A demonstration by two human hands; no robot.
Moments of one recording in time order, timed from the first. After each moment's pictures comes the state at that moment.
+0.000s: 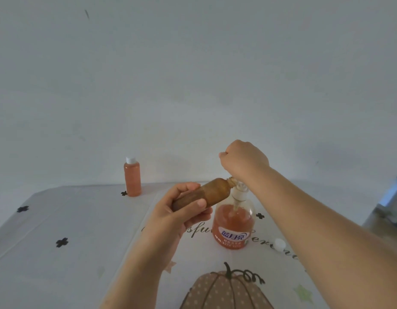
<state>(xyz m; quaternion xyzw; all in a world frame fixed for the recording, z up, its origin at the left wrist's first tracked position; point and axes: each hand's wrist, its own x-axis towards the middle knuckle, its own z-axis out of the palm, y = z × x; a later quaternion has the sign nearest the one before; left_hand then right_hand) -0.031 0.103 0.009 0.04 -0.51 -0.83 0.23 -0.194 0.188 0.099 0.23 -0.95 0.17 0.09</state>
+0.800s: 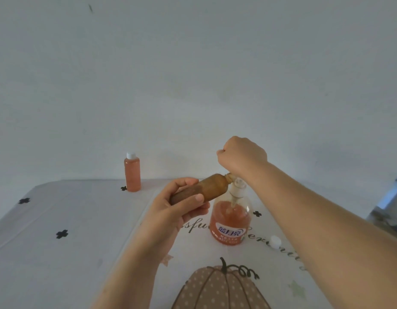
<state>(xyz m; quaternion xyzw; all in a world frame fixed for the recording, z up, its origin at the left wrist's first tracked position) -0.029 0.105 0.012 0.05 -0.50 -0.83 0.23 -0.187 0.188 0.105 0.25 -0.95 0.14 0.09</state>
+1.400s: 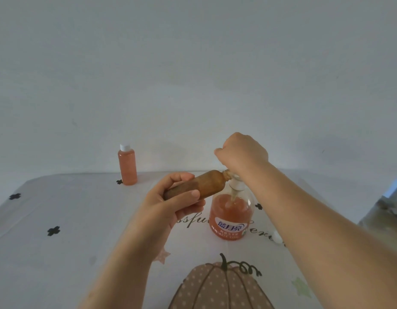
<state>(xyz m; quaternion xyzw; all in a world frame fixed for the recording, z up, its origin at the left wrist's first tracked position) -0.033 0.098 0.006 0.07 -0.53 -0.82 0.22 -0.196 0.186 0.087 0.21 -0.96 0.16 0.06</state>
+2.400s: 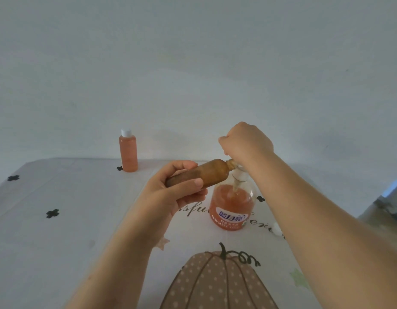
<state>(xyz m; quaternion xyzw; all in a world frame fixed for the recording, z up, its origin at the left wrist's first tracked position) -0.032 0.101 0.007 0.07 -0.53 -0.82 0.21 -0.202 0.184 0.083 0.21 -0.96 0.17 0.06</state>
